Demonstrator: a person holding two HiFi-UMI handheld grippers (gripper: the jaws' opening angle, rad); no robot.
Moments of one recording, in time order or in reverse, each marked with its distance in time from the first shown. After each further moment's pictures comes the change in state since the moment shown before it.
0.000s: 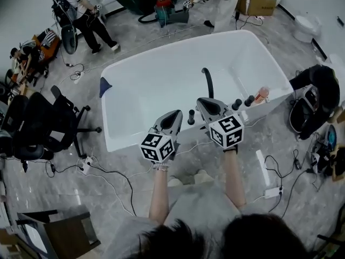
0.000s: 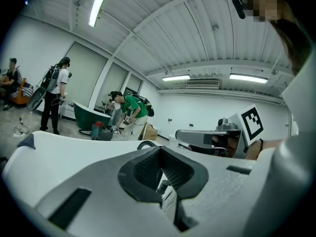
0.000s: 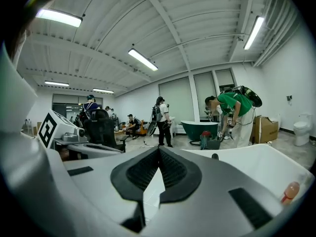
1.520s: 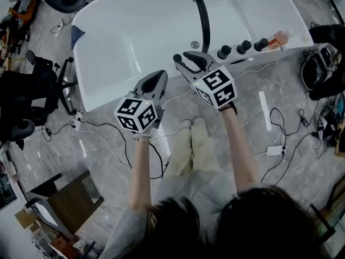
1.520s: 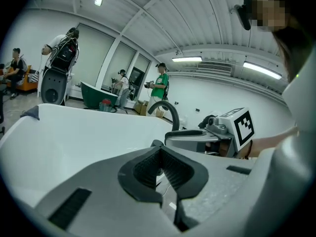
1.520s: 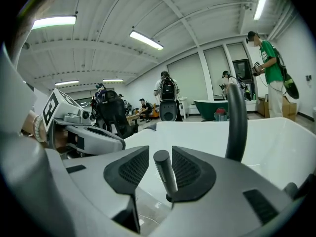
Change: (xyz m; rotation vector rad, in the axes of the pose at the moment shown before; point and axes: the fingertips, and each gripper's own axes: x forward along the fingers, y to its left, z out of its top) left arm 0.038 0.048 -0.138 -0.086 0.206 0.059; right arm 0.067 -0.019 -0.169 0.026 0.200 0.186
